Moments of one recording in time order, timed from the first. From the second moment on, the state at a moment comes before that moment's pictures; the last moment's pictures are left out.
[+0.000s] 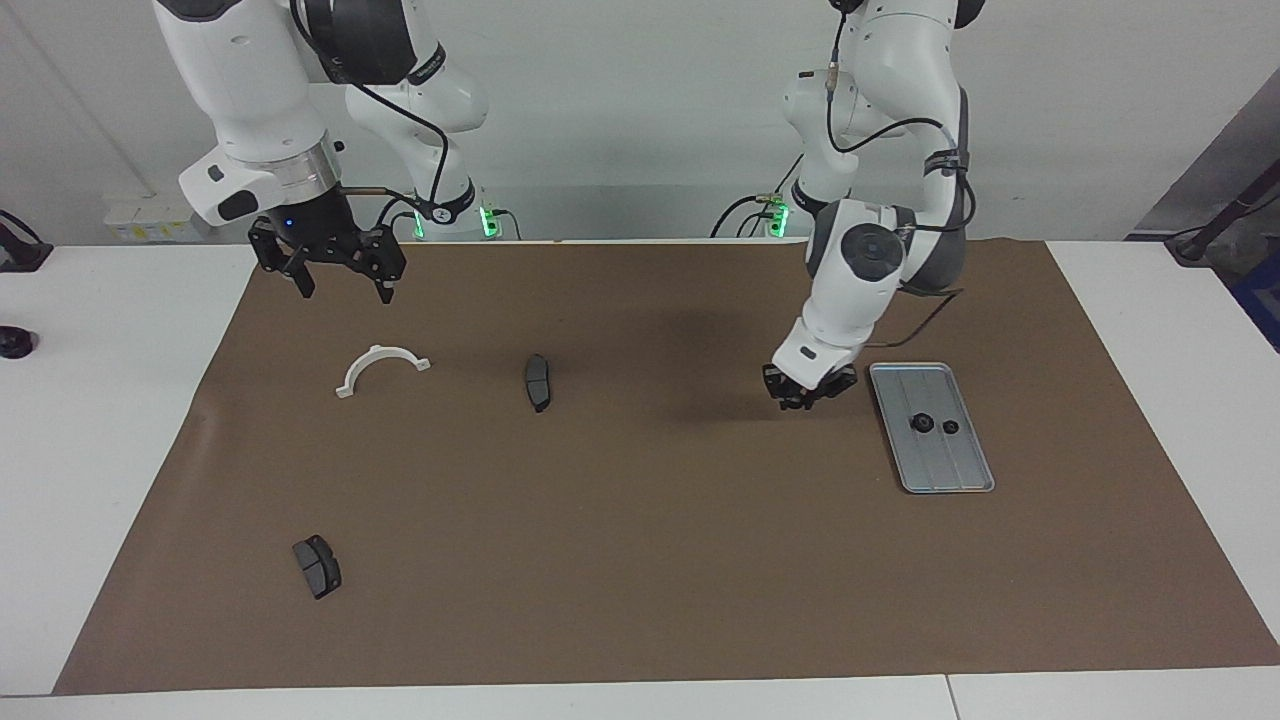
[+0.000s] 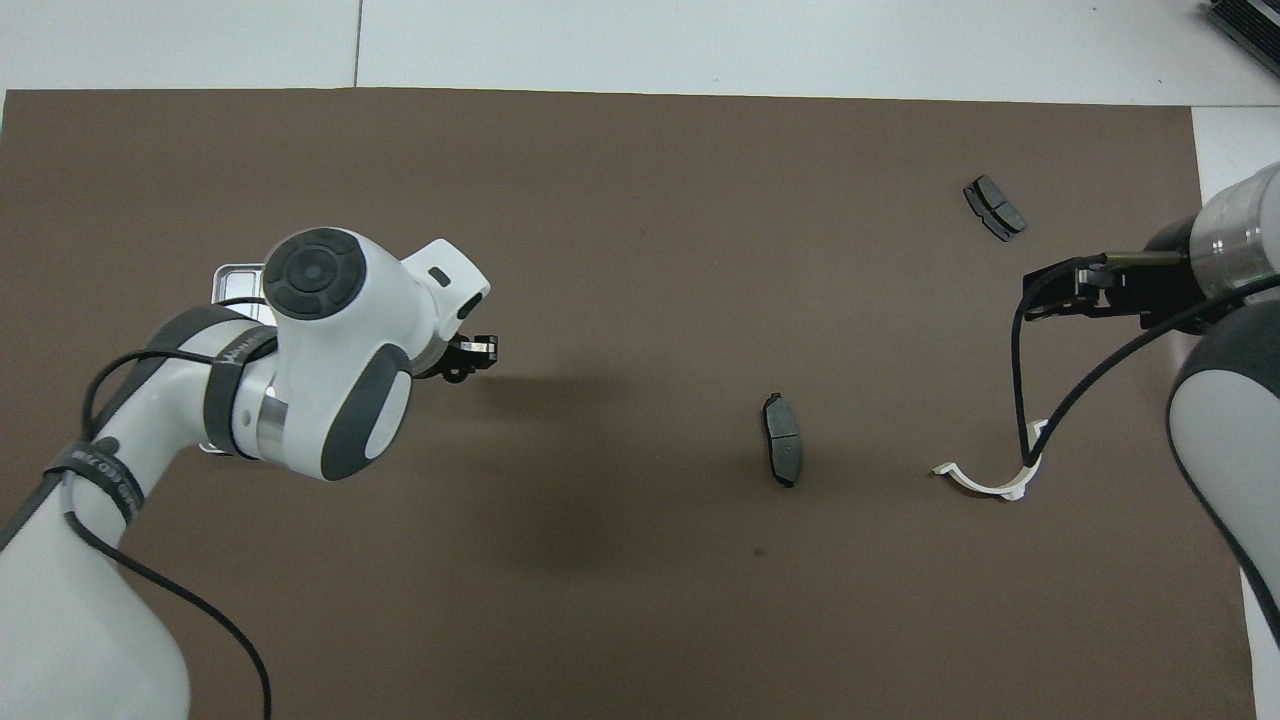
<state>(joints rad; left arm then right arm) -0.34 0.24 -0.10 -1.97 -0.02 2.21 -0.36 -0.01 0.01 0.10 -1.61 -0.05 1.65 0.19</state>
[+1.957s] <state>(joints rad) 0.04 0.33 -0.07 -1.90 -0.02 2.18 0.02 0.46 0.19 0.11 -1.71 -0.03 2.04 0.60</state>
